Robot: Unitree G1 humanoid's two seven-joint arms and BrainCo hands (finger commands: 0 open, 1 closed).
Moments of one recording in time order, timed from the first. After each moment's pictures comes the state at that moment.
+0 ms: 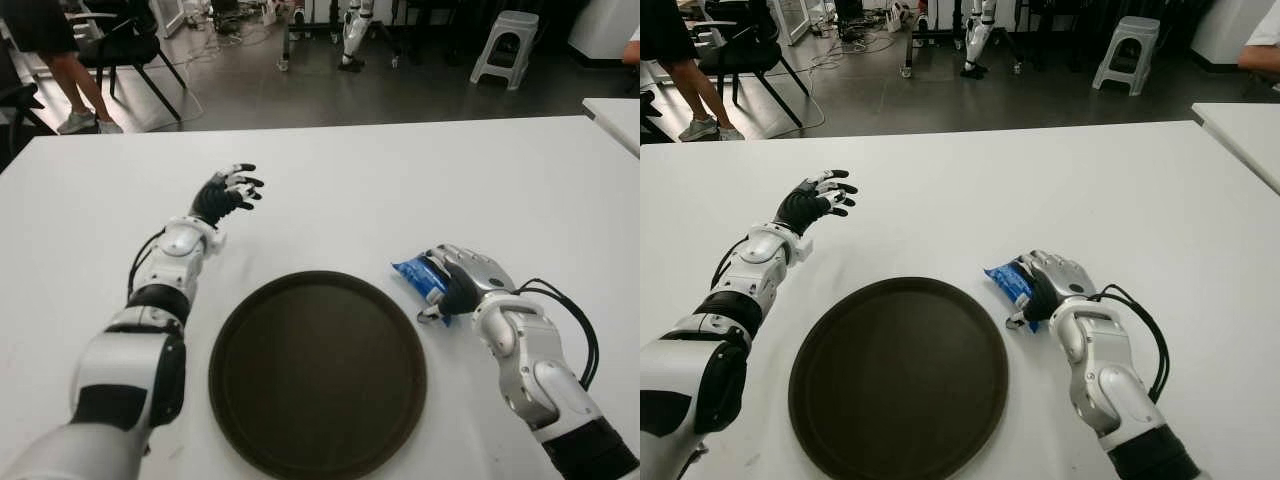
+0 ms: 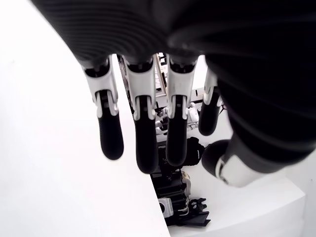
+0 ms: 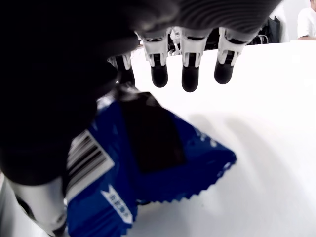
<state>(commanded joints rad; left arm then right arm) -0.82 0.19 0.09 1.25 0.06 -0.33 -0.21 -0.13 -0.38 0.35 -0.04 -0.93 0.43 0.36</state>
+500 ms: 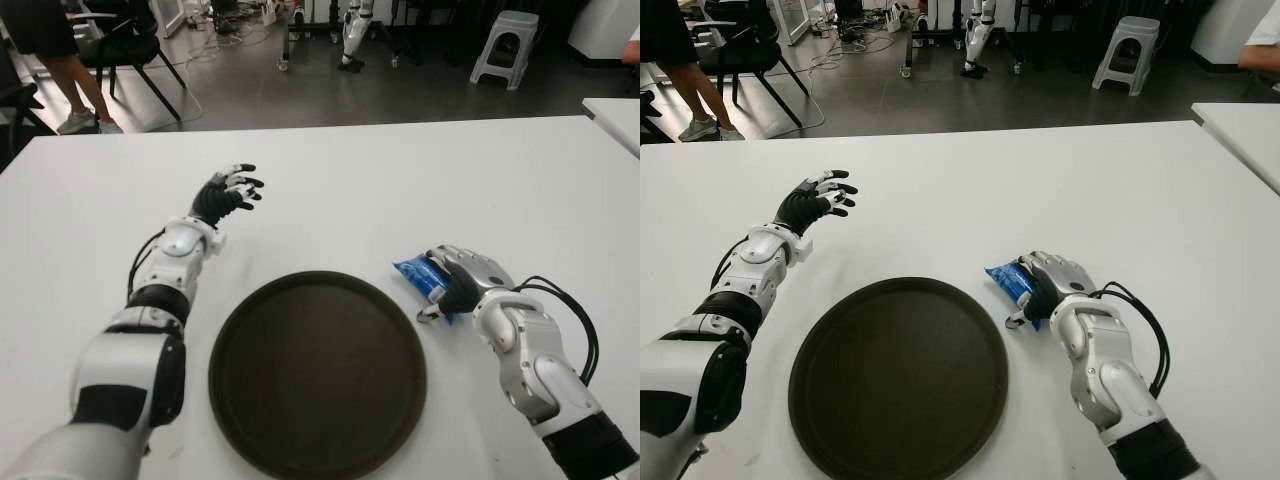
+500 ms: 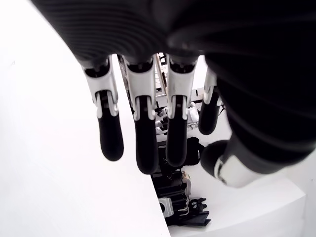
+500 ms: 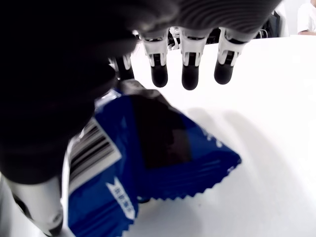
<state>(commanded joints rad) -0.82 0.19 0.09 1.25 0.06 -0.33 -0.22 -0.13 -0.38 0.35 -0.01 -0.91 0.42 0.35</state>
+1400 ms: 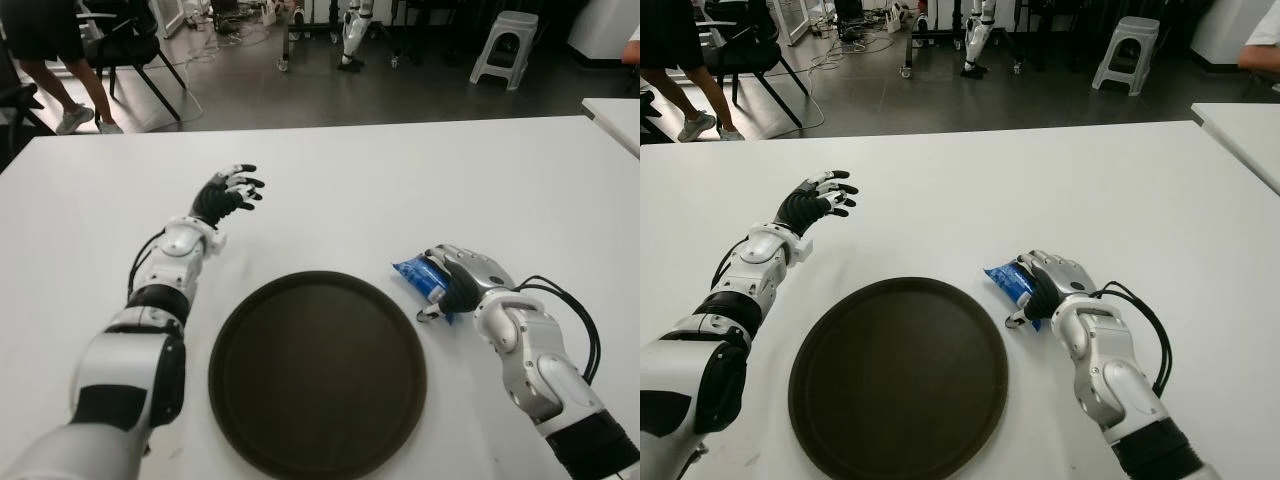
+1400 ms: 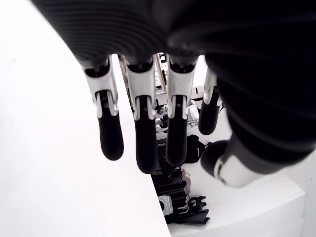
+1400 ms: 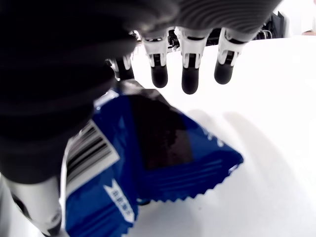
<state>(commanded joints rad) -0.82 0.18 0.10 1.25 0.05 -0.33 -0.22 -0.14 -0.39 0.37 0.01 -0.90 0.43 0.33</state>
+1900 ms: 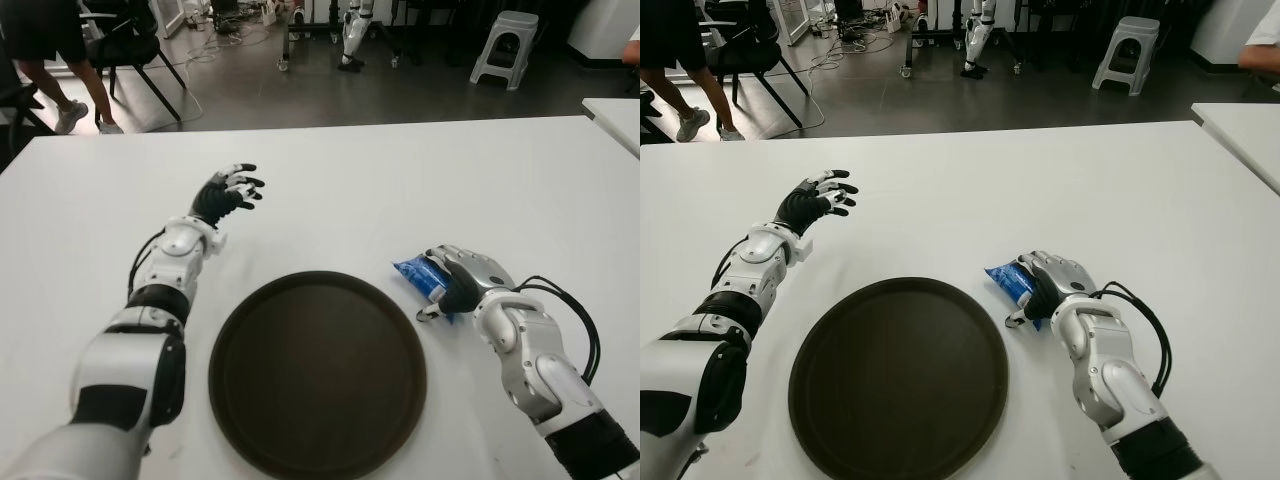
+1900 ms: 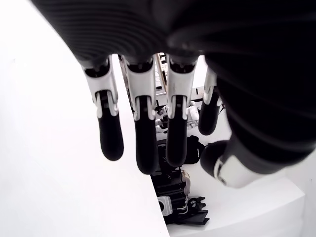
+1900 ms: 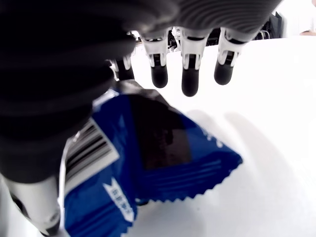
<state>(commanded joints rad) -0.82 0.18 0.10 1.24 0.05 -0.33 -0.22 -0.14 -0.40 0.38 0.00 -0.91 0.44 0.33</state>
